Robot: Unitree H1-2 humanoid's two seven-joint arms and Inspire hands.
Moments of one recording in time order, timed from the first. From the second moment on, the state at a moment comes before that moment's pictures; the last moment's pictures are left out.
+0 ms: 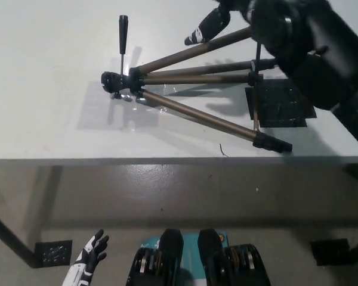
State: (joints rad) left_arm 0.23 0.14 -0.06 -0.04 0.08 -0.23 -0.05; right_arm -1.36 -0.27 0.71 0.66 -0.55 0.23 0.40
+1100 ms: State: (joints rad) left_arm 0.25 0.14 -0.07 -0.03 0.09 -0.26 -0.05; right_arm -1.28 -0.20 0.92 1.08 -0.84 0.13 0.02
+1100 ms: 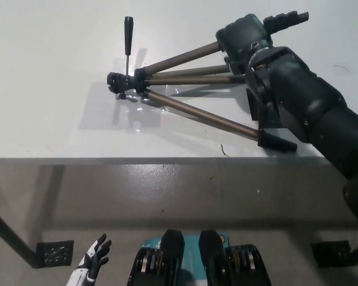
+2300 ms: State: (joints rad) left_arm 0.24 0.15 -0.08 -0.03 0.11 -0.26 -0.05; right_arm -1.20 -0.17 0.21 1.18 -0.63 -0.13 -0.42
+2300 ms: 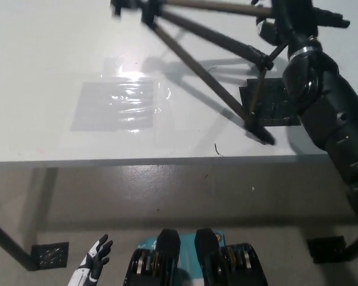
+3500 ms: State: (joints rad) left_arm 0.26 0.17 -0.11 -0.03 0.14 -0.28 -0.07; right_arm -1.11 0.02 -0.23 1.35 -0.19 -0.34 -0.57
